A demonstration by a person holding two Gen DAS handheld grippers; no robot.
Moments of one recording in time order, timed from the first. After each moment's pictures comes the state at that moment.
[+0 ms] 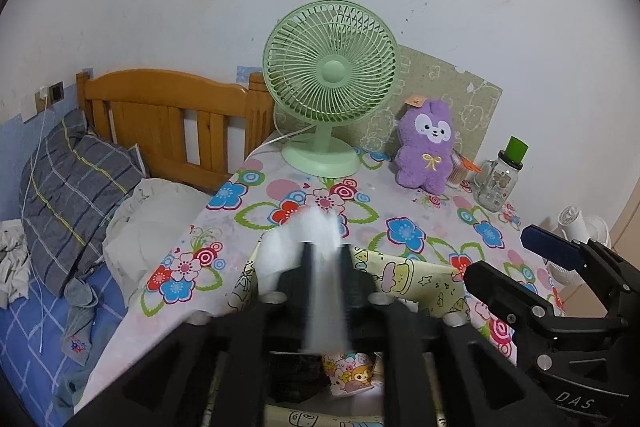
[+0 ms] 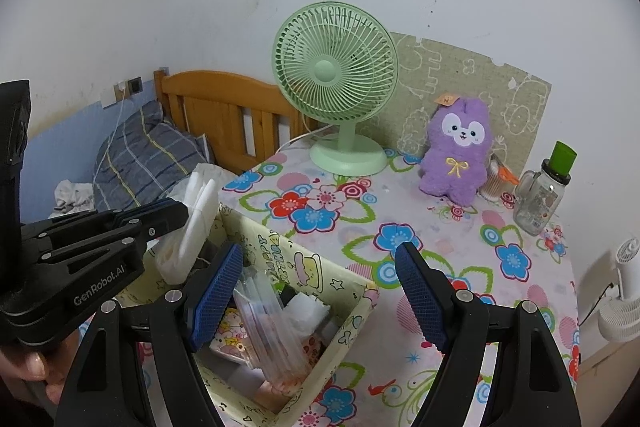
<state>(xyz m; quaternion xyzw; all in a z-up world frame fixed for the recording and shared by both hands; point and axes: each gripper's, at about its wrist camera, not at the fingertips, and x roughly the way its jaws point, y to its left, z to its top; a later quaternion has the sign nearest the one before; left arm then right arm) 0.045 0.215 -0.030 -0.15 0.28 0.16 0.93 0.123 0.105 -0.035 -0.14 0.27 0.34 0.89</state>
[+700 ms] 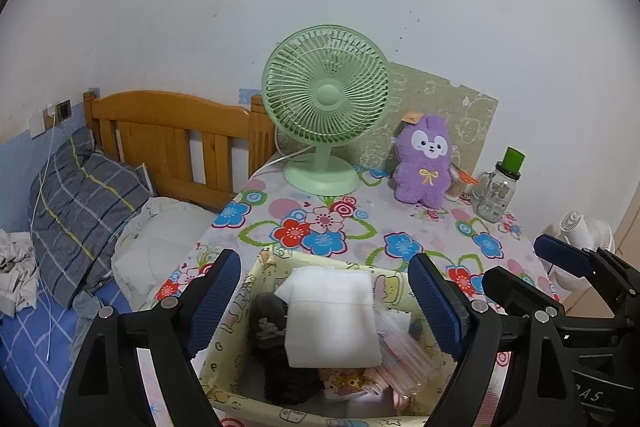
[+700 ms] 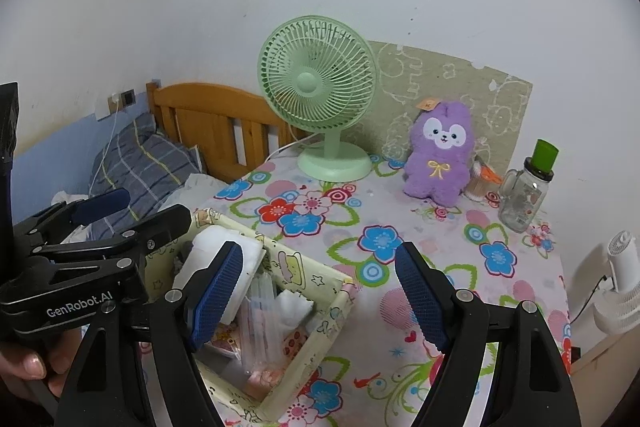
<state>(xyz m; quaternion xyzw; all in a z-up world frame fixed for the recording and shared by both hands) 0.037 0.201 -0.016 -0.13 0.26 0.18 0.94 0.117 0.078 -0.024 -0.12 0.26 0.33 0.90</state>
